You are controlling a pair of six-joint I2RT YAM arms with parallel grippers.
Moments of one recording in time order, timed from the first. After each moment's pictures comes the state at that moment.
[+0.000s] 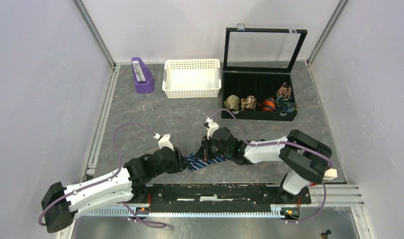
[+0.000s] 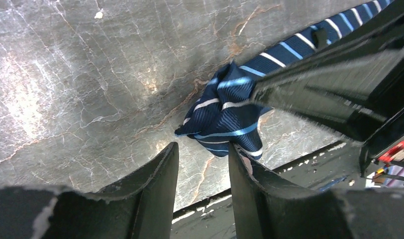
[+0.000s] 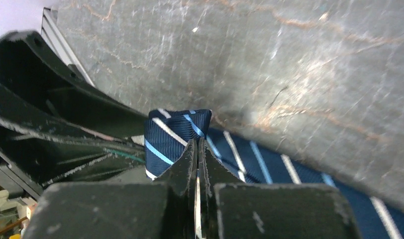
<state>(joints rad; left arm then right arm) -1.00 0.70 0.29 -0.39 -0.24 -1.01 0.99 1.63 0.65 0.42 -0.19 0.74</state>
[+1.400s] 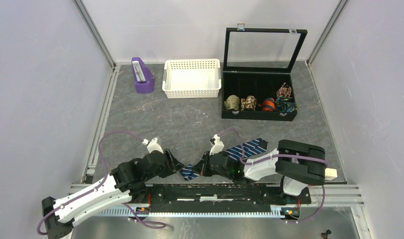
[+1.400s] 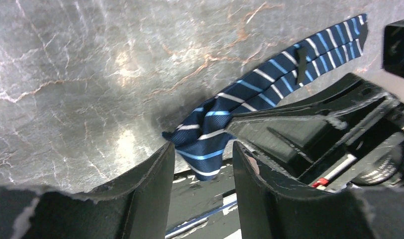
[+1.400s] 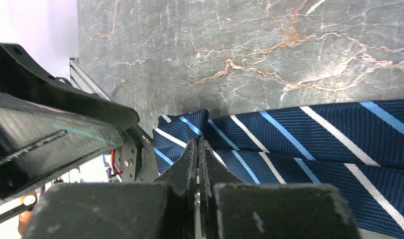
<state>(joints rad) -1.00 0.43 0.32 -0.67 -0.24 -1.20 1.30 1.64 0.49 0.63 0.24 1.18</state>
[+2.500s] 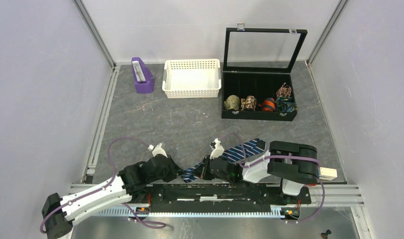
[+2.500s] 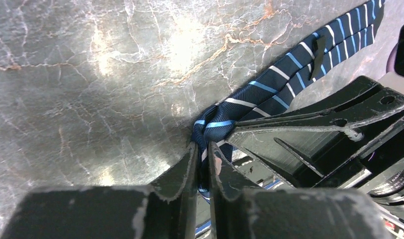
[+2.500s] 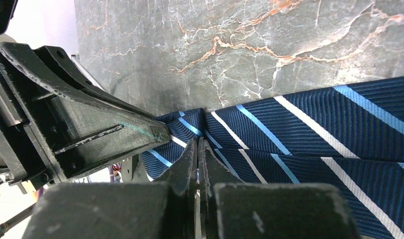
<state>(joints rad) -1.00 0.45 0.15 -0.49 -0.13 -1.30 1.33 1.72 0.46 0.74 0.25 1.26</state>
